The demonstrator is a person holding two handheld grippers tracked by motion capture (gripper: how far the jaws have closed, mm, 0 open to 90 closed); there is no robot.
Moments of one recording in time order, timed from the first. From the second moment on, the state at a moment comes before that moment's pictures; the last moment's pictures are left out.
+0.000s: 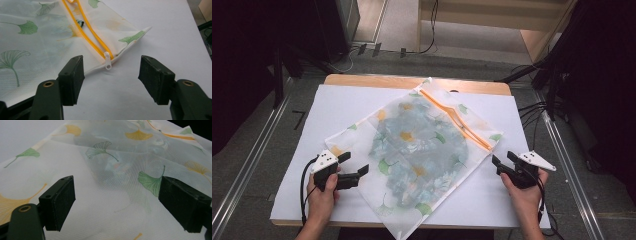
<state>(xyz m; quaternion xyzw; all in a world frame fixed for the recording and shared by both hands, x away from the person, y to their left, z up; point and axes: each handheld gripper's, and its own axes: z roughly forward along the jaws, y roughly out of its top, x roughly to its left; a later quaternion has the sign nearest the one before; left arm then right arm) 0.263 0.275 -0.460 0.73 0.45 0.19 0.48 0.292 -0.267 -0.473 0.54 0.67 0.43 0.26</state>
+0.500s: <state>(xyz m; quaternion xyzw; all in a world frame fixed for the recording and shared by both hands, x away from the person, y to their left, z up) 0.267 0.265 -0.461 0.74 0.44 0.19 0.48 0.315 -0.274 -0.469 0.55 0.67 0.42 0.27</state>
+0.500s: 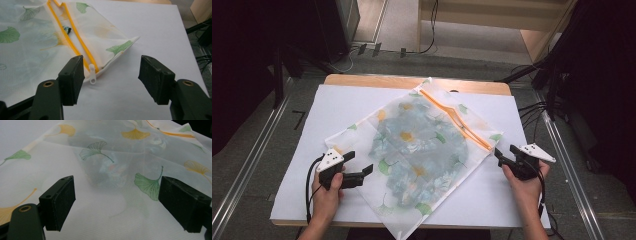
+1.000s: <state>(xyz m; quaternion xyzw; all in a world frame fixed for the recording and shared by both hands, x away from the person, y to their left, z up) 0.258 0.258 -0.459 0.75 0.43 0.18 0.47 0.356 -0.282 -0.469 0.59 0.65 0.41 0.25</state>
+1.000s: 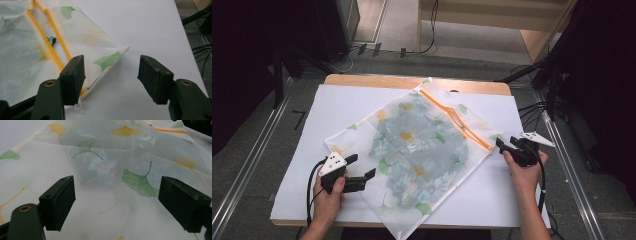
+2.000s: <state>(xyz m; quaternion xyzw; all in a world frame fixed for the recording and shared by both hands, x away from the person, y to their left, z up) 0.258 0.204 -0.470 0.81 0.45 0.20 0.33 0.387 -0.266 -0.487 0.60 0.68 0.37 0.18</state>
